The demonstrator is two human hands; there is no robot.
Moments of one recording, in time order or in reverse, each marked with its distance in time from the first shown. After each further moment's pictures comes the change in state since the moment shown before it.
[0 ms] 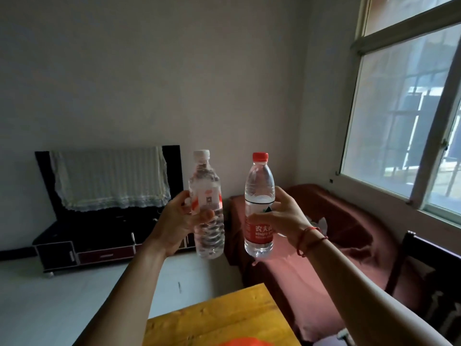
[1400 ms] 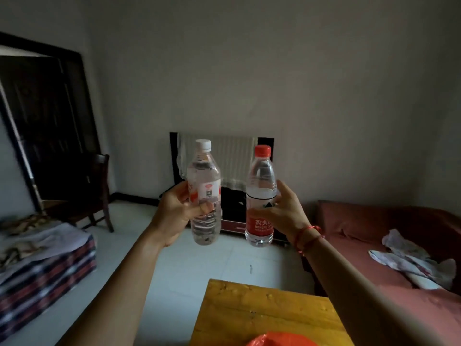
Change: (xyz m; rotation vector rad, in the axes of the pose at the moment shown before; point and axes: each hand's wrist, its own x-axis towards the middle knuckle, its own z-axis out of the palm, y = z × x) left_hand -0.139 0.047 -0.086 0.152 0.492 0.060; right_hand -0.021 -0.030 0.138 0.029 -0.396 -0.241
